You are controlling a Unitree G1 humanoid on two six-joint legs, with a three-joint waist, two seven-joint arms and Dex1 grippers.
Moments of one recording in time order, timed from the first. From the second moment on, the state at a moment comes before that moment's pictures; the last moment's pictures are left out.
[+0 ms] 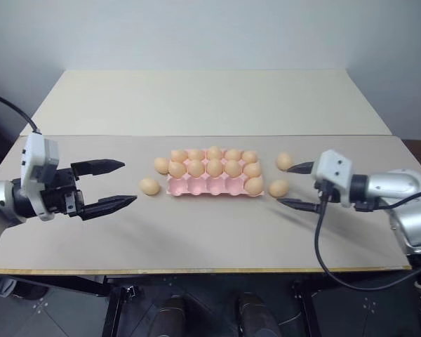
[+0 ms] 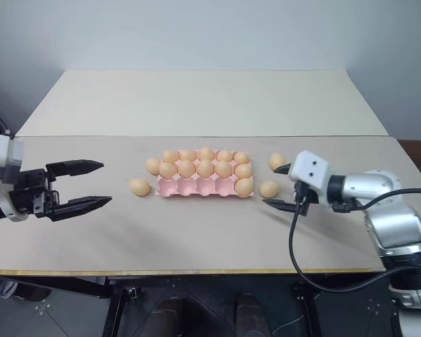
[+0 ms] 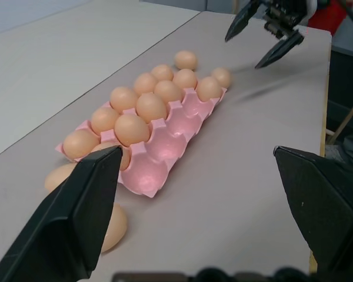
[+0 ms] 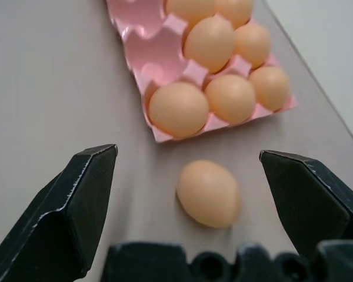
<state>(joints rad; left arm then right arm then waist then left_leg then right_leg) -0.15 0.99 0.43 -0.29 -0.77 0.57 -1.18 -0.43 -0.87 0.07 -0.07 0.21 0.25 1.05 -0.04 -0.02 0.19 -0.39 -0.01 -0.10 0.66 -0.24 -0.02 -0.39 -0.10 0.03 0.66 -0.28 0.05</state>
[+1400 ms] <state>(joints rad) -0.28 1.01 0.36 -0.16 -0.75 0.57 -1.23 -0.74 -0.44 0.32 0.10 0.03 0.34 0.88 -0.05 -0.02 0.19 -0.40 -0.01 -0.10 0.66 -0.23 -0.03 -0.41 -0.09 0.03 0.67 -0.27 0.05</state>
